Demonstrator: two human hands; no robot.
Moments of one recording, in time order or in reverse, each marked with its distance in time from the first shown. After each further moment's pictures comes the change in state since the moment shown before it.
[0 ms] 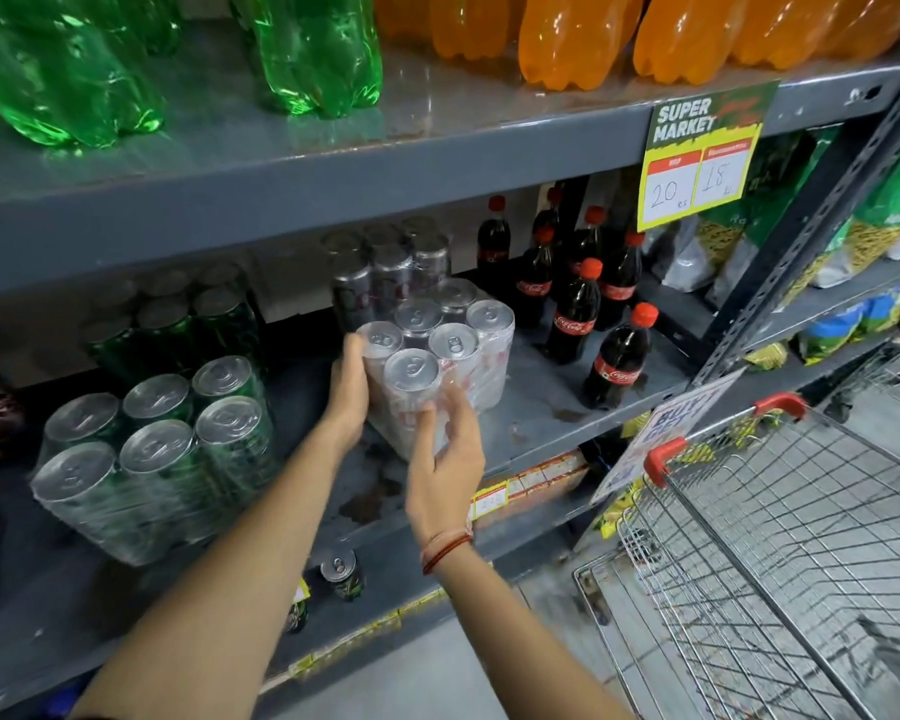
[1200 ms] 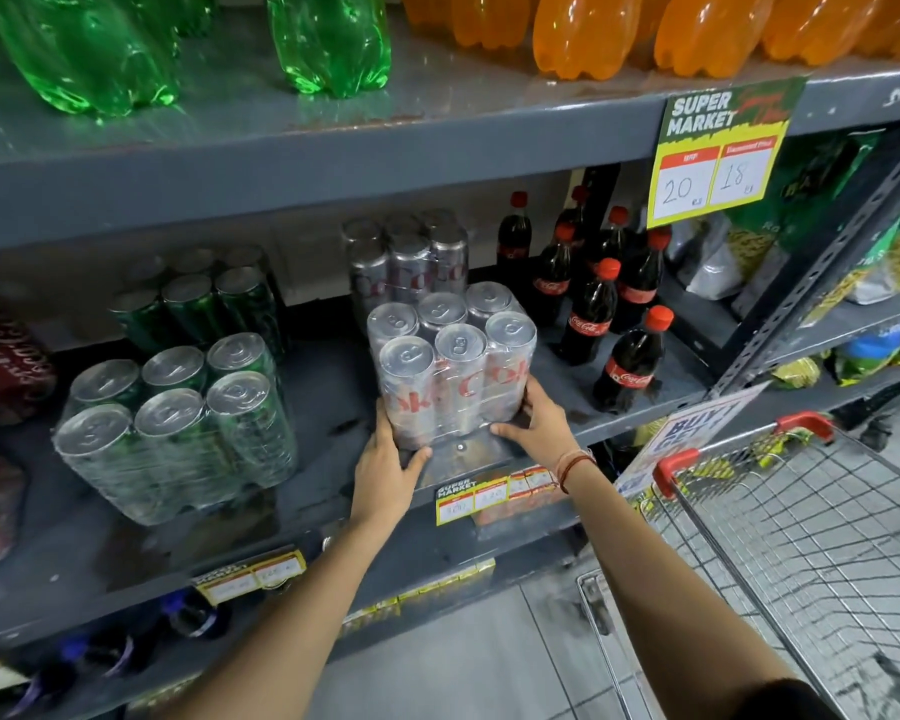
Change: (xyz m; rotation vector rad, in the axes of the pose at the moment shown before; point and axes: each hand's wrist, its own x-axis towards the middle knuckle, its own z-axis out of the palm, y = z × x) left_hand -0.063 -0.096 -0.005 0.774 0.039 0.297; right_hand 0.131 0.088 -0.092 -0.354 -0.610 0.087
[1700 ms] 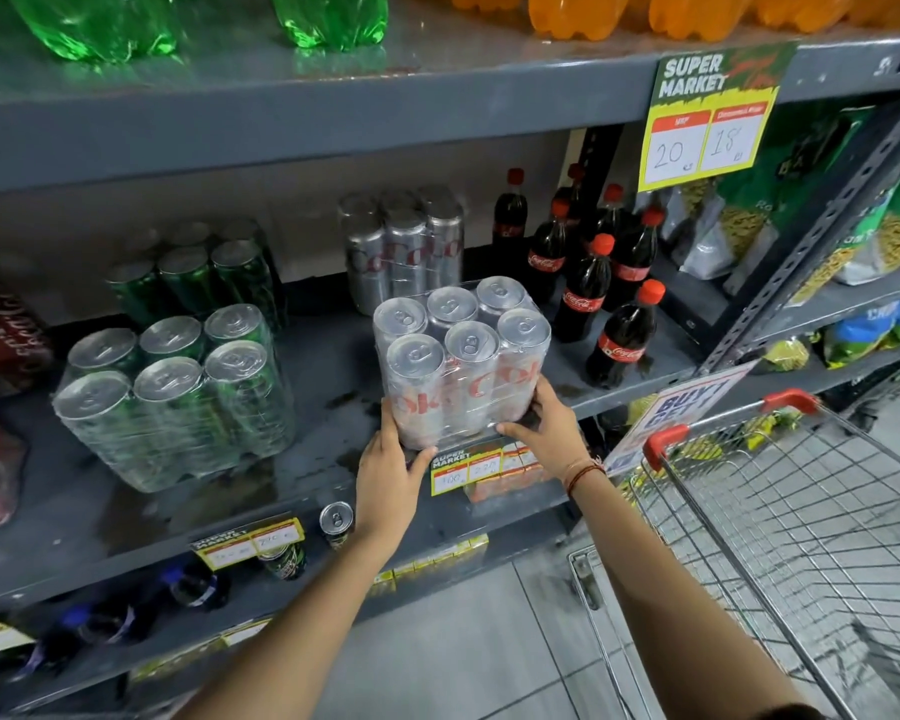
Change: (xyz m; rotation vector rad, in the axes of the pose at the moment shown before) left_hand -0.037 -0.007 0.012 0.055 0.075 0.053; right_hand -0.040 0.012 -0.003 0.038 0.040 -0.021
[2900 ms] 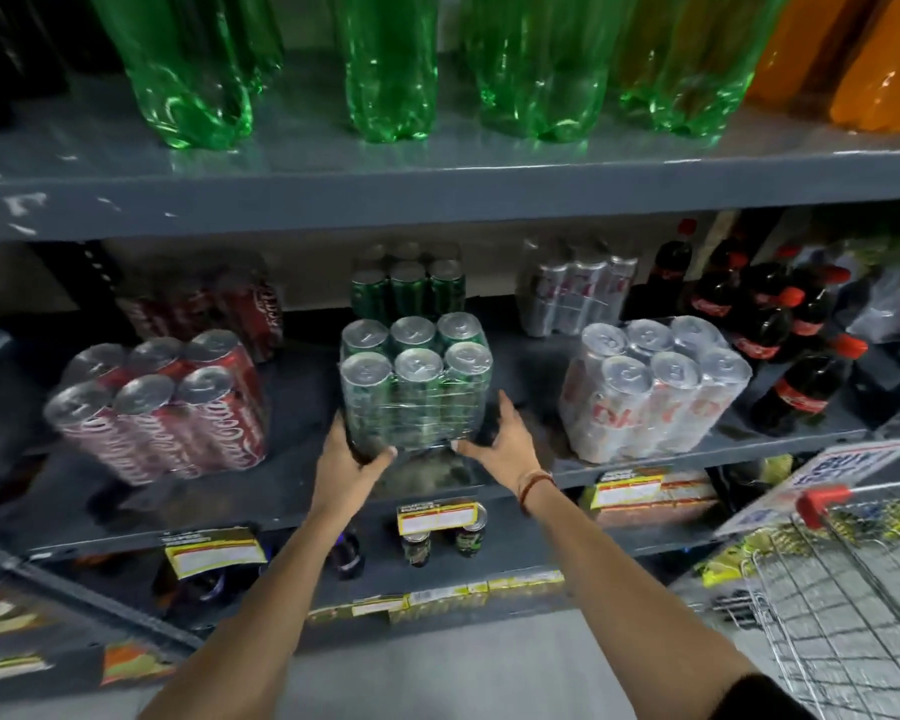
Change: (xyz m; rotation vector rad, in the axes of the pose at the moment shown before) left_hand -0.006 -0.158 -0.205 -0.248 0.063 -0.329; right_hand -0.021 -0.119 0.231 -0.110 -0.196 0.053
